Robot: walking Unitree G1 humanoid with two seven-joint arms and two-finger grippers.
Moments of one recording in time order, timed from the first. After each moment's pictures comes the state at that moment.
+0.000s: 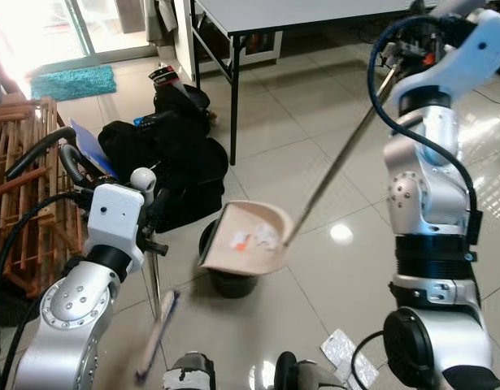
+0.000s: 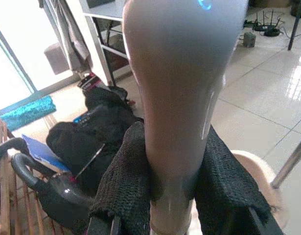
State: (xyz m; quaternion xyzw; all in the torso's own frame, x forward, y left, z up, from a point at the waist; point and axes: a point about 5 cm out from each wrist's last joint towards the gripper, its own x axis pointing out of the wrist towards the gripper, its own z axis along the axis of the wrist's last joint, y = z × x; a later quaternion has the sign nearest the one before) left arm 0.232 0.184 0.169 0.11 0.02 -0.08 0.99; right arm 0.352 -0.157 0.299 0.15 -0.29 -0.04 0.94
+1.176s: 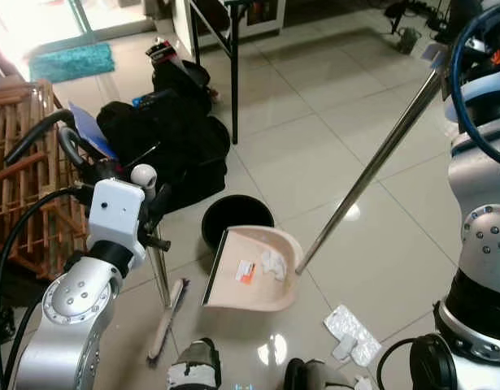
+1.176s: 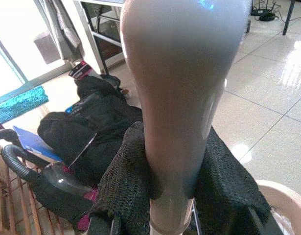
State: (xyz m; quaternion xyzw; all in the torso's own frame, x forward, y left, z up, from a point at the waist) left arm 0.237 0.184 0.175 0.11 0.01 -0.08 0.99; right arm 0.285 -0.178 0.327 0.14 -0.26 0.00 0.96
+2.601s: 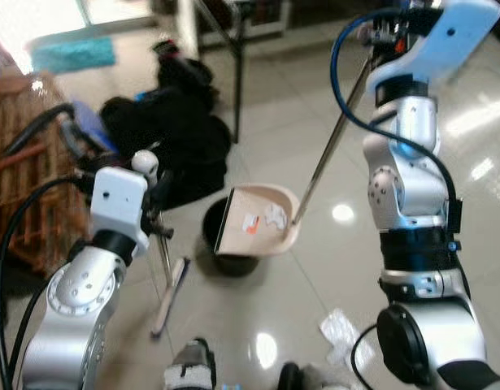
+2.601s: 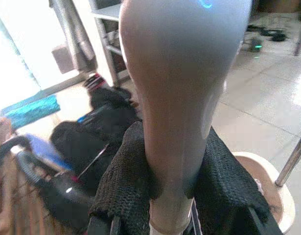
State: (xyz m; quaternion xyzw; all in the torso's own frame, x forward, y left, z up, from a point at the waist) left arm 0.243 0.179 0.185 0.12 -0.03 -0.08 0.99; right arm 0.350 -0.125 0.314 0.08 -0.35 0.02 0.93
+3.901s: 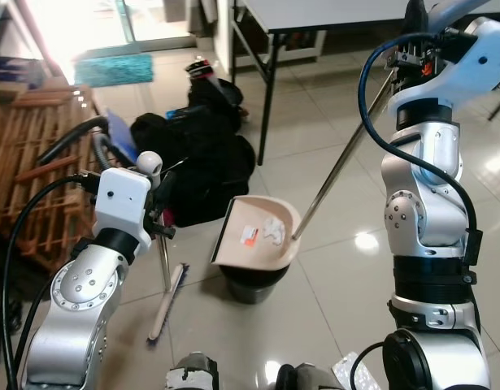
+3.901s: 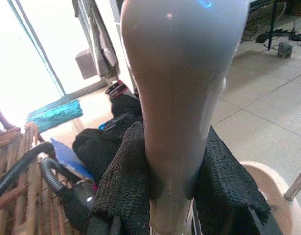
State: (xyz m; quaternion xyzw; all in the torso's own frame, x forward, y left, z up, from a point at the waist) left arm 0.247 0.181 0.179 0.13 -0.02 -0.09 0.99; right arm 0.331 -0.147 0.298 0.10 -0.34 -0.02 0.93
